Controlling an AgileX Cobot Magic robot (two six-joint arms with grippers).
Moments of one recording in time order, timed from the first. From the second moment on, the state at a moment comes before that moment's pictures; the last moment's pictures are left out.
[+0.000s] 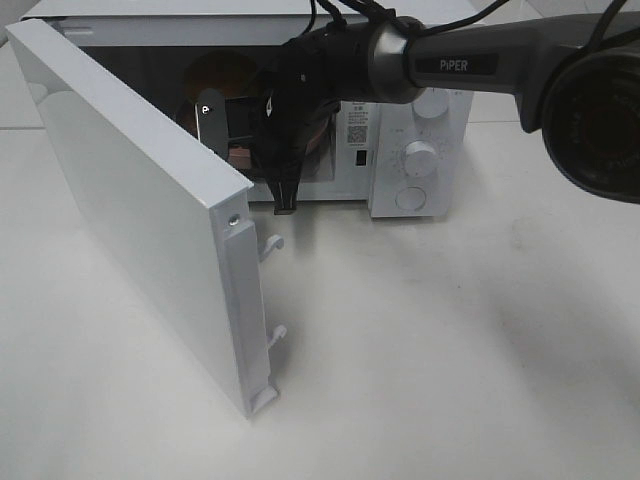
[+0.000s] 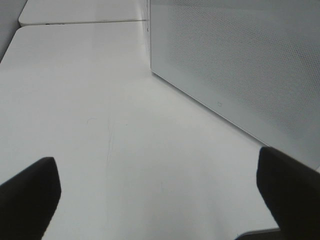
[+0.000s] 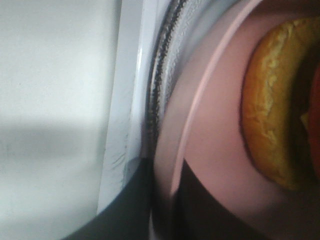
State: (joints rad) left arm -0.02 0.00 -0.50 -0.12 1.05 0.08; right arm 0.61 2.41 -1.95 -0.09 0.47 -1.04
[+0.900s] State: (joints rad) left arm -0.02 0.00 -0.50 -0.12 1.05 0.08; right arm 0.63 2.33 -1.86 -0.05 0.51 -1.15
